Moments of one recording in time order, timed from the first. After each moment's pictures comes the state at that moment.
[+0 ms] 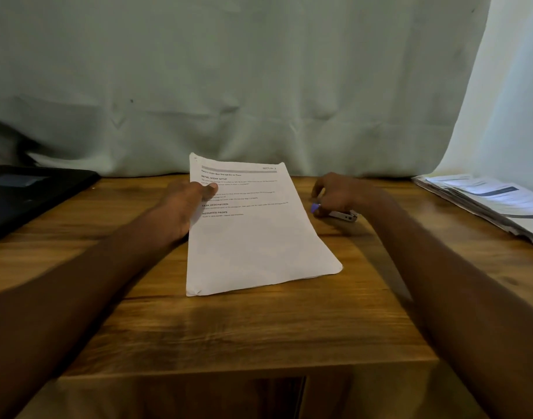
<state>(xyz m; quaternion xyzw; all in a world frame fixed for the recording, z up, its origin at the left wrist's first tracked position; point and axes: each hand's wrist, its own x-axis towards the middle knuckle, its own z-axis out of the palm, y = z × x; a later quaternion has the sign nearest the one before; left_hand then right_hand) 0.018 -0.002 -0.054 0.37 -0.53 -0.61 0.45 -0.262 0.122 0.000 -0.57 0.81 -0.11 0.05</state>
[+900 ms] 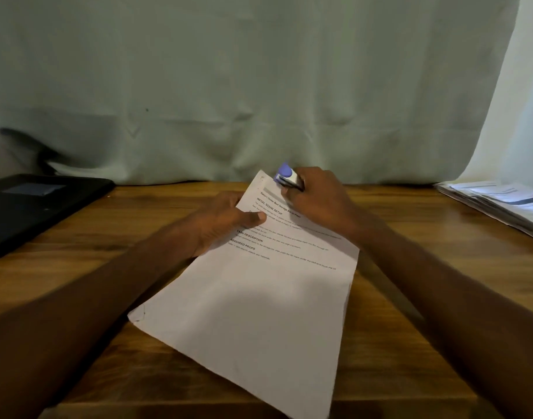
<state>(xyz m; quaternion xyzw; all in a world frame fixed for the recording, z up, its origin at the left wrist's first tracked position) 0.003 0.038 -0.051 0.23 -0.73 -0.56 0.32 -0.191 0.115 -0.009 -0.65 0.67 -0.36 -0.04</state>
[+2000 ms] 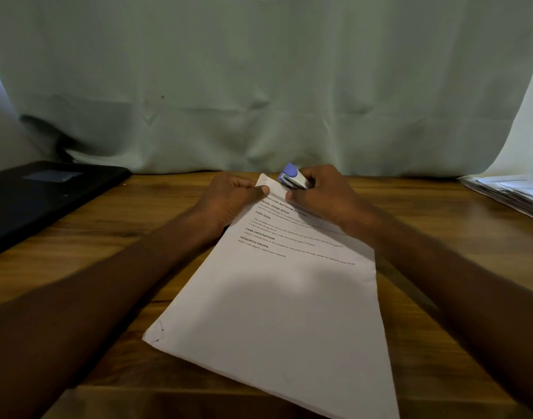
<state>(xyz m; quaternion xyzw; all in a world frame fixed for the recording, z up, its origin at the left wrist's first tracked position) 0.010 0.041 -0.044 0.35 -0.67 -0.48 0.44 -0.176 0.107 -0.024 -0.63 0.63 -0.44 0.10</state>
